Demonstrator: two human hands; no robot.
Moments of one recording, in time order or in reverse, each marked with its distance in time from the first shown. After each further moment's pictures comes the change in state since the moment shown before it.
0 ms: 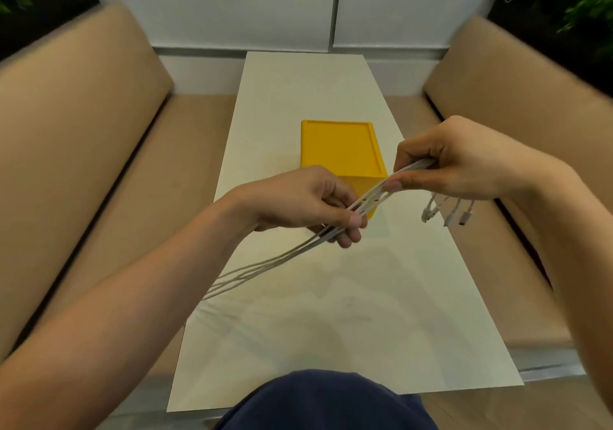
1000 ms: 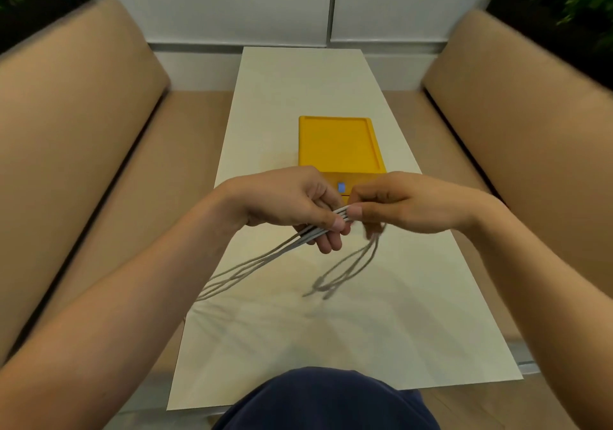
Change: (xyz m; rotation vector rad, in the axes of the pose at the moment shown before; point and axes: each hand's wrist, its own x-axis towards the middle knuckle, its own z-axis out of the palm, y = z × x) left_hand -0.001 -0.006 -0.007 0.105 -0.056 -0.086; right_hand 0.011 0.004 0.060 0.298 -0.307 0.107
